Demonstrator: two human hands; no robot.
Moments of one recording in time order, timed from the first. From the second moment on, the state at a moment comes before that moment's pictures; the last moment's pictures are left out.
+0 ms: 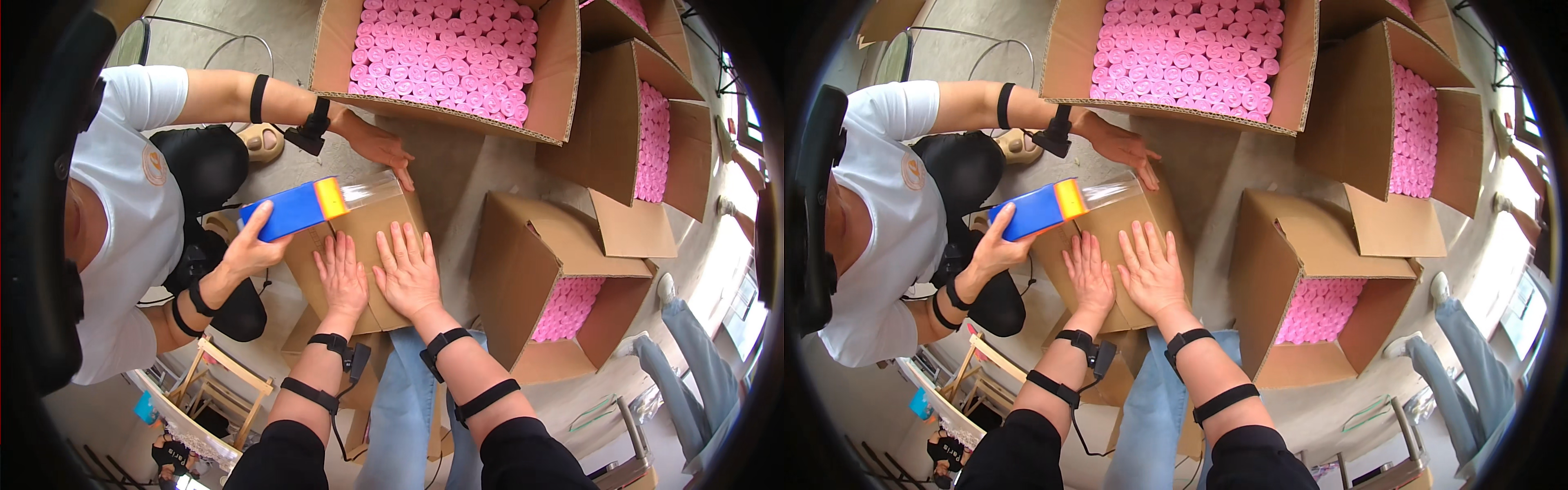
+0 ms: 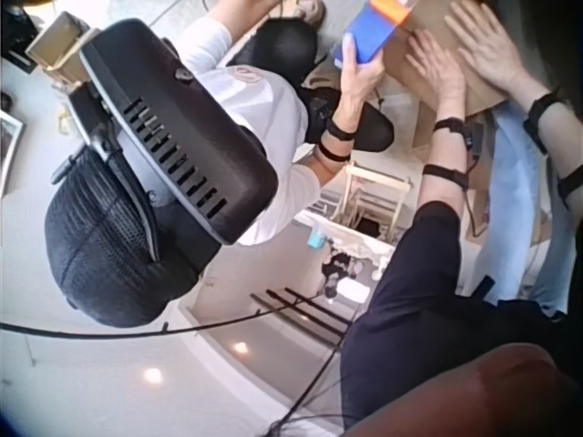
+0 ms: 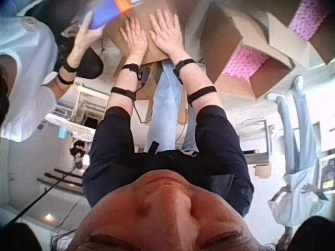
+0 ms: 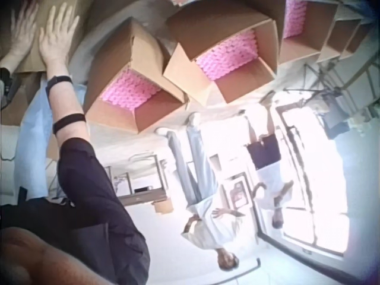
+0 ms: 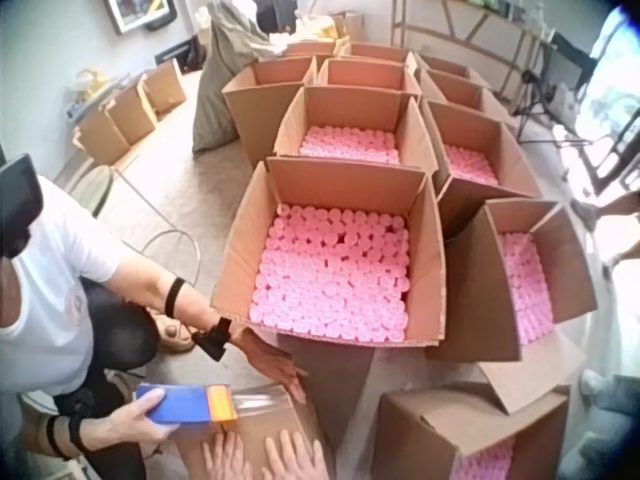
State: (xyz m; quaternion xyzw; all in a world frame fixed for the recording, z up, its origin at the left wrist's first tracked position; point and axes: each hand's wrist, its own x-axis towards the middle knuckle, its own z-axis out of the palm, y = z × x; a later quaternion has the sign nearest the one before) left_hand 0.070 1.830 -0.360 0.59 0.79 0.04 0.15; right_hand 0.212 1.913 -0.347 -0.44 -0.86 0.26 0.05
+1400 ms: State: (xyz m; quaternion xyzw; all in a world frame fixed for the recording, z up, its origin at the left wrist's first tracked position) left_hand 0.074 1.833 -0.360 0.58 0.80 0.07 0.17; right_hand 0.202 1.917 -0.343 -0.42 -0.87 0.25 -0.03
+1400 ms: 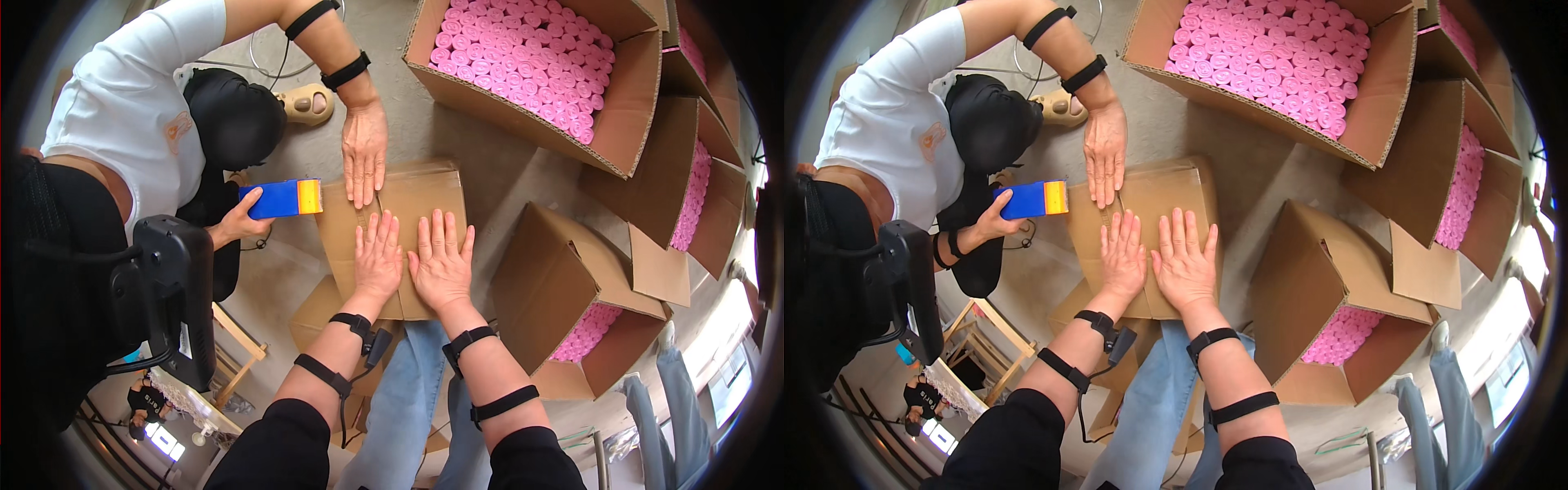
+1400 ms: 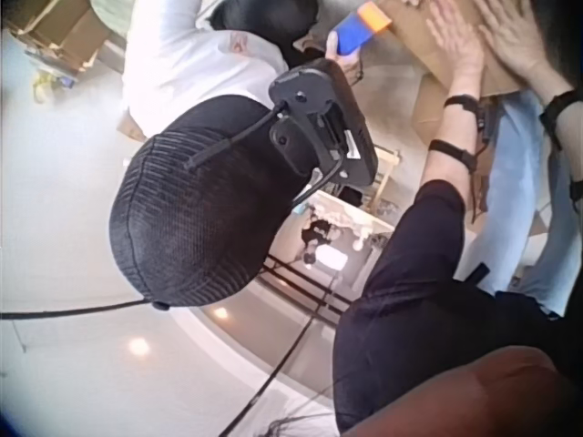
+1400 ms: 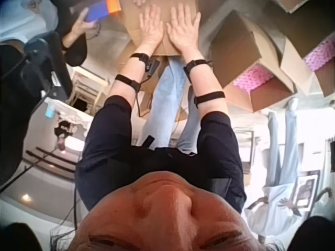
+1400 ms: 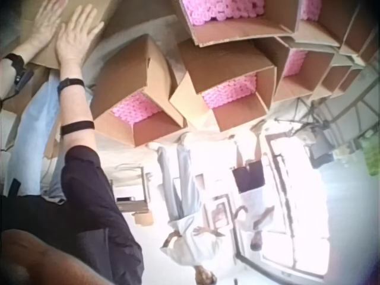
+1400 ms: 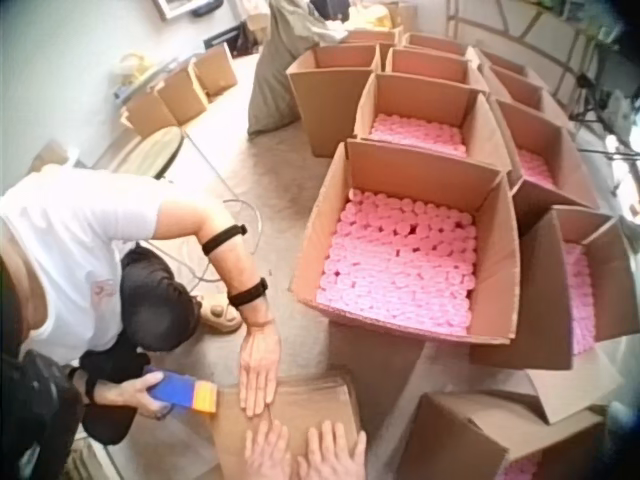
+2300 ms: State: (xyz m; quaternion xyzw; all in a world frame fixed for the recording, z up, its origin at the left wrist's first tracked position) left_hand 0.076 1.830 -0.368 0.57 0.80 0.08 0.14; right_hand 0.187 1.918 -0.352 -0.34 -0.91 0.23 -0.05
